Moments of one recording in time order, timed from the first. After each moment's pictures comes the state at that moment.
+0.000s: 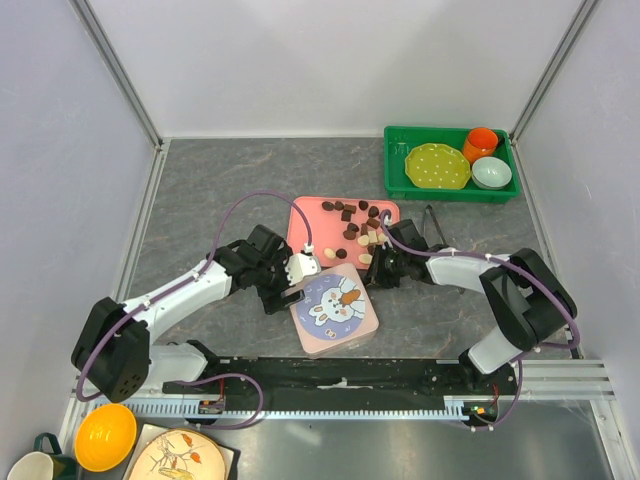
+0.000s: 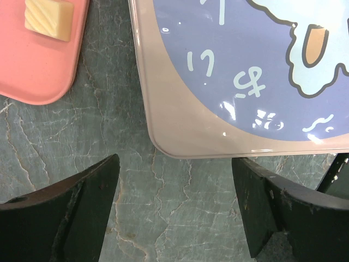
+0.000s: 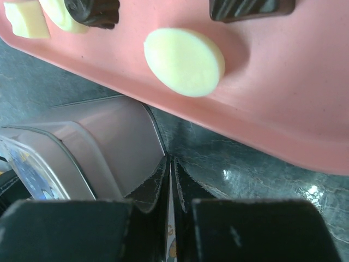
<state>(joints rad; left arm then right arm) -0.62 1.26 0.74 -0.58 0.26 0.62 0.53 1.59 0.69 -0.07 -0.36 0.74</state>
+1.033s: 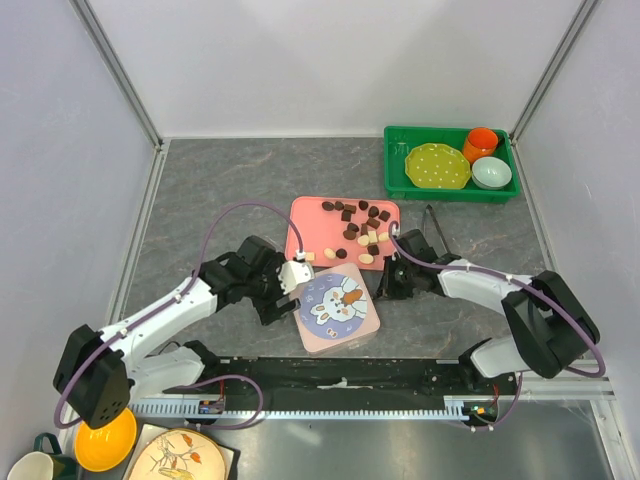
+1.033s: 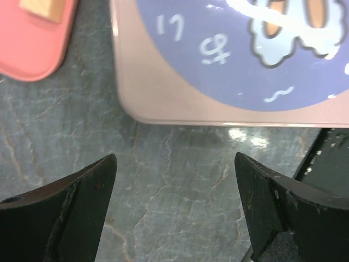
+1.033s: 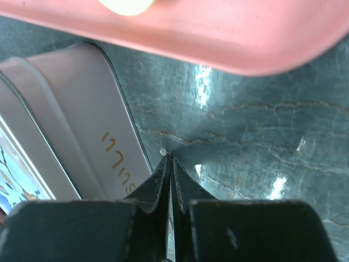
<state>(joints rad) -0.65 1.09 0.66 -0.61 0.24 0.54 0.54 1.43 0.61 -0.22 -0.26 0.66</state>
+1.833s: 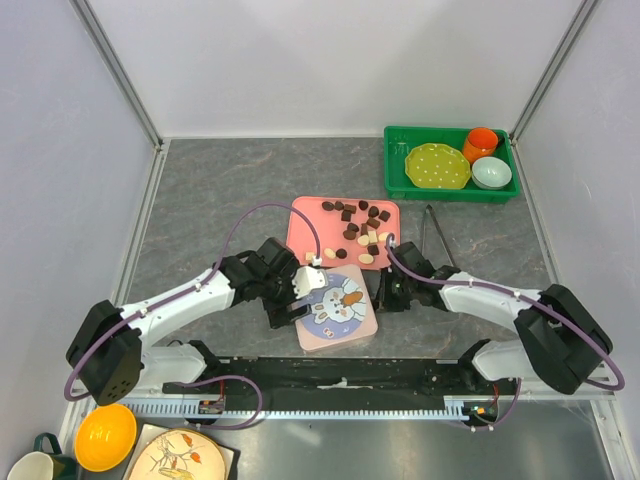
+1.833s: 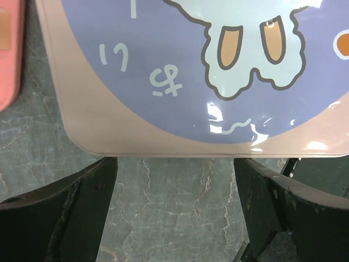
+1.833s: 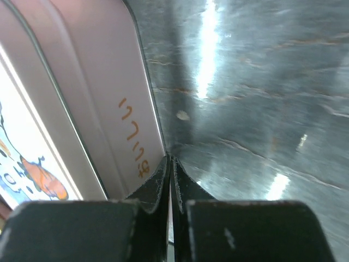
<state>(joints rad) -0.76 1.22 0.72 -0.61 0.24 0.50 0.66 1.33 0.54 -0.22 -0.21 0.76</state>
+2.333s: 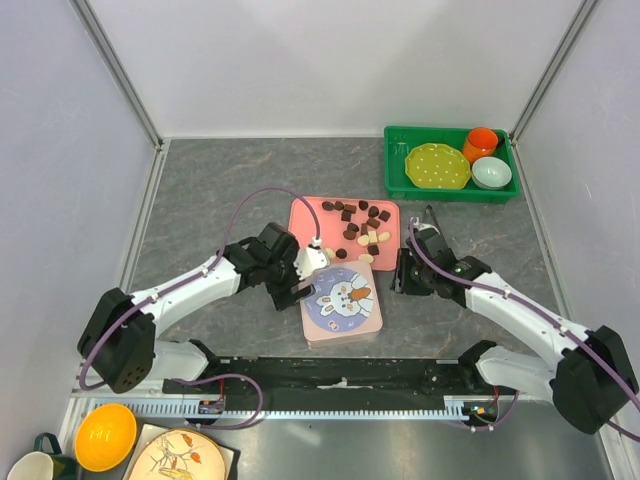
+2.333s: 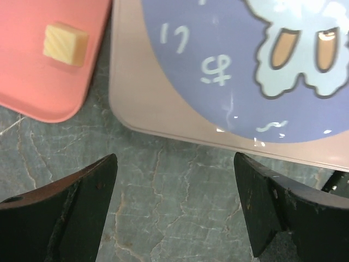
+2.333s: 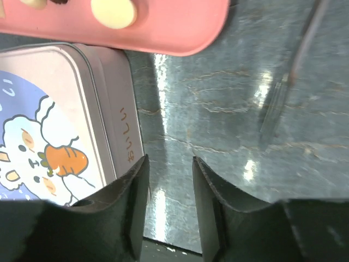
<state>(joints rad) -0.70 1.31 0.79 -0.54 0.19 0.50 0.58 1.12 0.66 -0.51 0.01 0.62</state>
